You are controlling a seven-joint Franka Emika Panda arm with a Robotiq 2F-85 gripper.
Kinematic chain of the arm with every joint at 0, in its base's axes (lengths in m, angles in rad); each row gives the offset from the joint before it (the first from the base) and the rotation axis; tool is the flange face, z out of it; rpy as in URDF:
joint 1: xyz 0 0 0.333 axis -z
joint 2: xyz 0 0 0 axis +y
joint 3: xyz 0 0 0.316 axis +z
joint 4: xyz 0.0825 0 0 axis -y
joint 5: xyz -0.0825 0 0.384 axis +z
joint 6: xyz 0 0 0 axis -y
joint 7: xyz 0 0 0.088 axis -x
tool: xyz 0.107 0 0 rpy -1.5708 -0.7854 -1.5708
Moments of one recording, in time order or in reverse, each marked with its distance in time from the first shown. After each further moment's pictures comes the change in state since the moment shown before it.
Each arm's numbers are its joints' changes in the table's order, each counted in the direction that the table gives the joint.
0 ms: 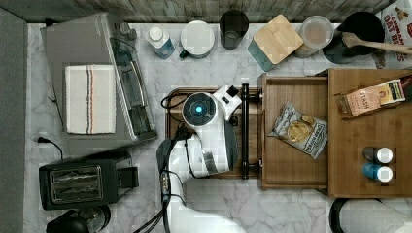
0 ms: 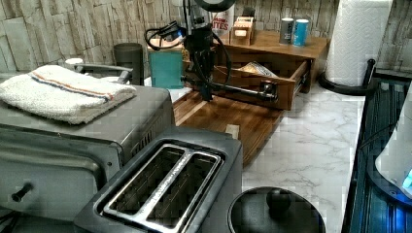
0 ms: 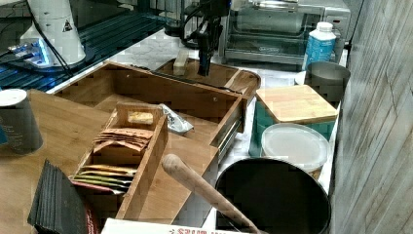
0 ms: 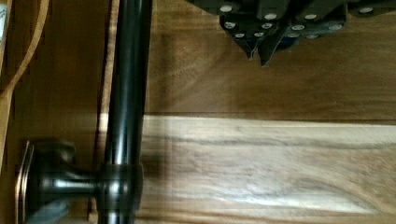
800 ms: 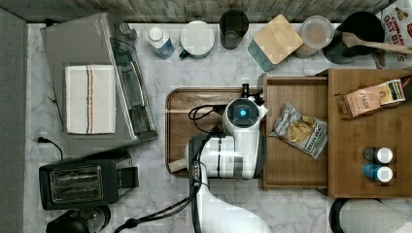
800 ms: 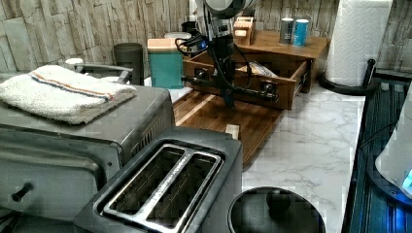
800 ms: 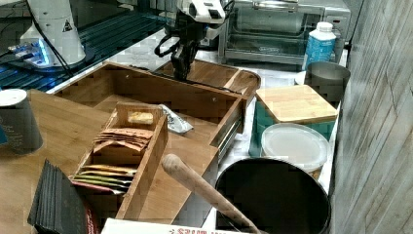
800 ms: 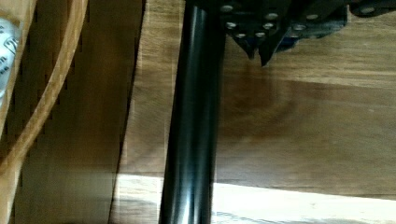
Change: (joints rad) arm 0.053 0.033 -0.099 -0.051 0.156 0.001 0.302
